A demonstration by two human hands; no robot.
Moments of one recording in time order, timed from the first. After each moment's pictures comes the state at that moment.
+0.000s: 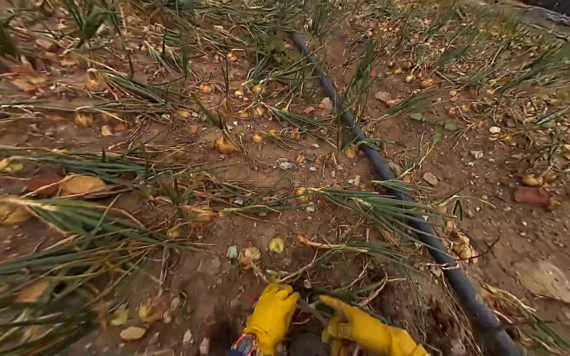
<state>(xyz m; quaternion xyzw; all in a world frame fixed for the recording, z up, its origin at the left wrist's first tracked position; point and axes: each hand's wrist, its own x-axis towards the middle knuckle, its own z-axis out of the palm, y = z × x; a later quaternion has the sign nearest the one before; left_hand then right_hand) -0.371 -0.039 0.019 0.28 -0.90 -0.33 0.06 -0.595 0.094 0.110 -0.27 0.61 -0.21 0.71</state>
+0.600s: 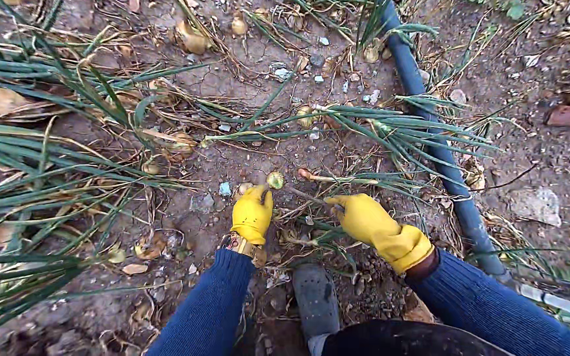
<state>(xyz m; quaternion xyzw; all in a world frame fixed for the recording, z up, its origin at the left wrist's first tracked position) -0.384 -0.121 0.026 0.54 -0.76 -0.35 0.06 -0.610 -0.008 0.135 -0.49 0.79 0.11 0.35</state>
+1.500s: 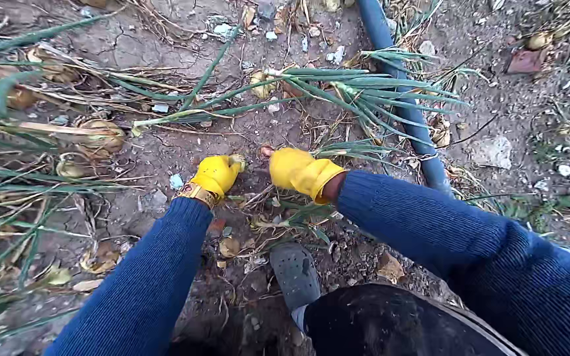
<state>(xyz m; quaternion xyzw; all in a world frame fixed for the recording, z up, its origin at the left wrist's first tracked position) -0.434 -0.192 -0.015 0.47 -0.78 -0.38 -0.18 -0.596 -0.096 0.113 -0.52 0.73 0.21 0.38</state>
